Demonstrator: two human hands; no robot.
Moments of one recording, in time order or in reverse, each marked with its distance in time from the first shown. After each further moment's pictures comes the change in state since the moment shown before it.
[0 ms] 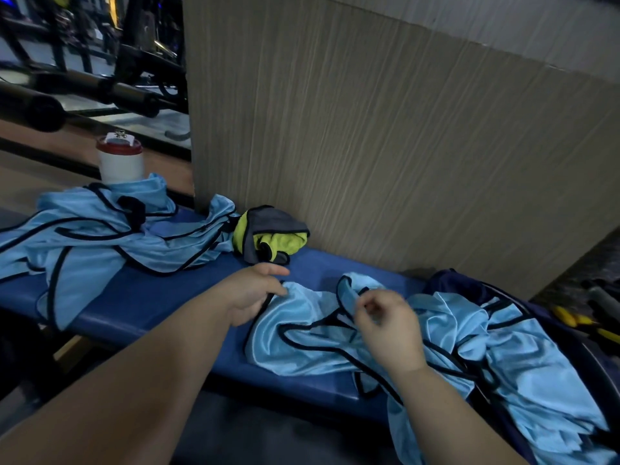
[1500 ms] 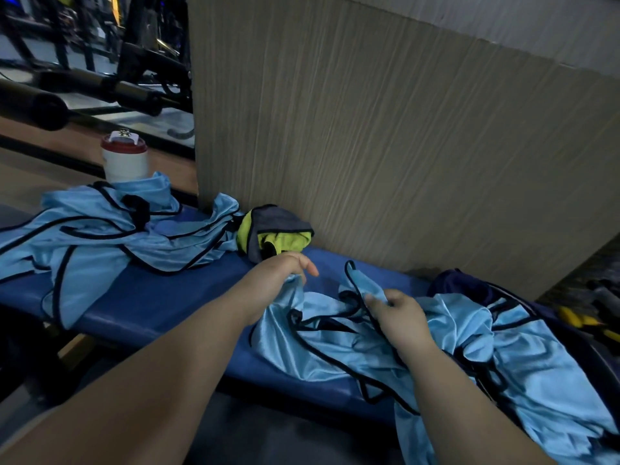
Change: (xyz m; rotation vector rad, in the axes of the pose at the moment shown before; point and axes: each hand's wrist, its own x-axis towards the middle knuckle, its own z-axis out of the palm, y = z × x) left_hand -0.014 0.015 0.020 0.301 0.017 0.265; right_hand 0.026 0.005 -0.004 0.085 -0.143 0.382
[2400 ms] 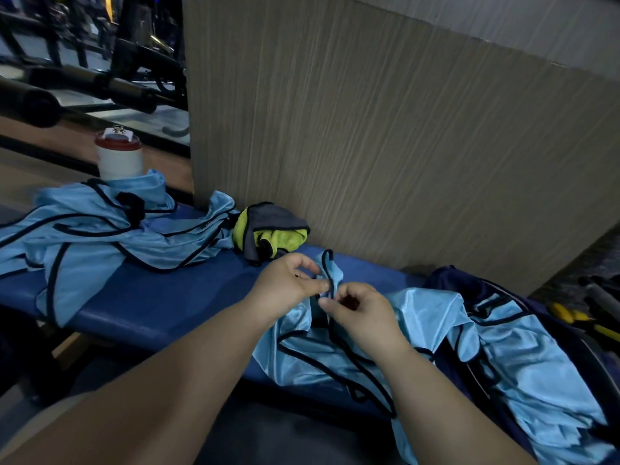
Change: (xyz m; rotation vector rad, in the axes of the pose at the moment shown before) left_hand -0.001 -0.004 0.029 0.053 0.152 0.062; right_hand -0.035 -0.028 0.022 0.041 -0.122 -0.294
